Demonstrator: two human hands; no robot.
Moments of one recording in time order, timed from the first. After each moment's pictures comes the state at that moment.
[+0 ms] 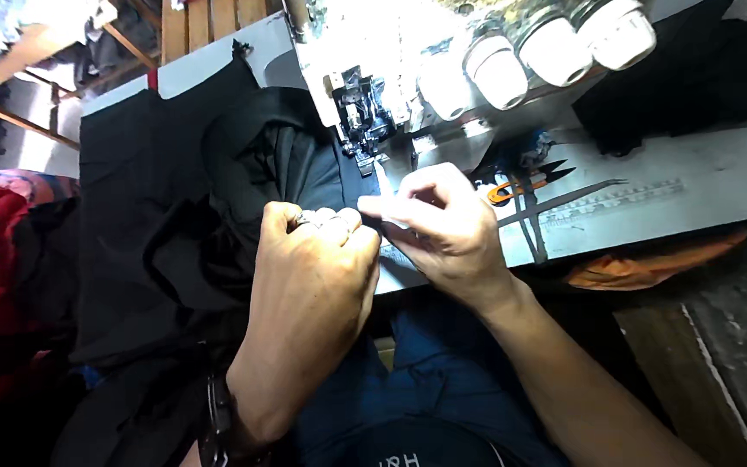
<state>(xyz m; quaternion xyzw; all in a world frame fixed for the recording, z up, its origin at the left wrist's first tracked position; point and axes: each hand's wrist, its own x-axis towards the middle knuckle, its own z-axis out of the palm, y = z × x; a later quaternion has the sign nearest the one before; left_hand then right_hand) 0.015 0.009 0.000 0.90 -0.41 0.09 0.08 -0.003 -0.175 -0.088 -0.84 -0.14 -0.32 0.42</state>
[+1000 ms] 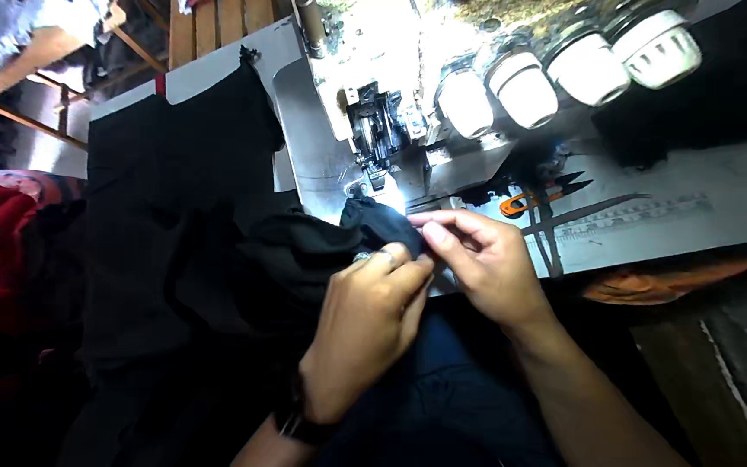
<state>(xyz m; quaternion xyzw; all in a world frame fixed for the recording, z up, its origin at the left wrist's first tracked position) -0.002 -0.009 -0.053 0.88 -0.36 0.00 0.31 -0.025 -0.181 -0.093 -0.73 0.05 -0.11 0.67</state>
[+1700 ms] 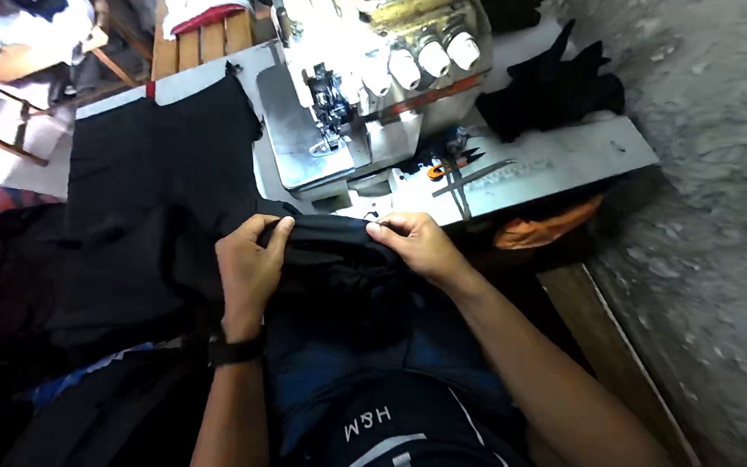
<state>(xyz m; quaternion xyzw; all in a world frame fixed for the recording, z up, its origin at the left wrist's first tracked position) -0.020 0.079 -0.061 0.92 -0.16 0.09 0.33 -0.084 -0.175 -0.101 -0.74 0.05 0.01 0.67</state>
